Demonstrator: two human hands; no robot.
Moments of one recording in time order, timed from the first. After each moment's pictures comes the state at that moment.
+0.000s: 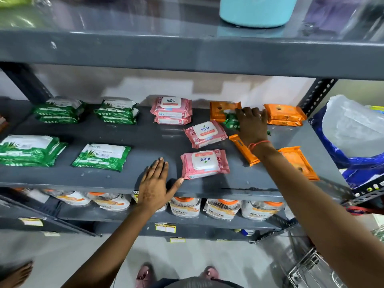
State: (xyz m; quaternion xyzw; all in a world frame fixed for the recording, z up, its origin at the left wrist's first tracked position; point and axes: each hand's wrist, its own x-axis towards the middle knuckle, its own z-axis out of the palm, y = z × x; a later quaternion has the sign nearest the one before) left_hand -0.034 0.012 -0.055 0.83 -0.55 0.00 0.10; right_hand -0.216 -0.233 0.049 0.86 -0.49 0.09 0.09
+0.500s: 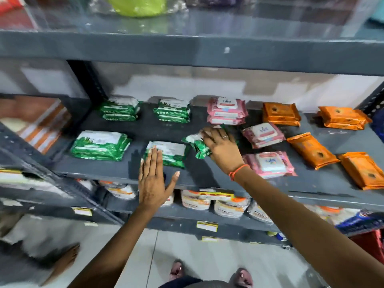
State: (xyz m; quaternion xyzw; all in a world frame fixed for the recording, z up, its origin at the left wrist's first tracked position) left_hand 0.116 0.117 -0.046 0.84 -0.49 0.08 0.21; right_hand -0.028 -0.061 0.024 0.95 -0.27 0.12 0.04
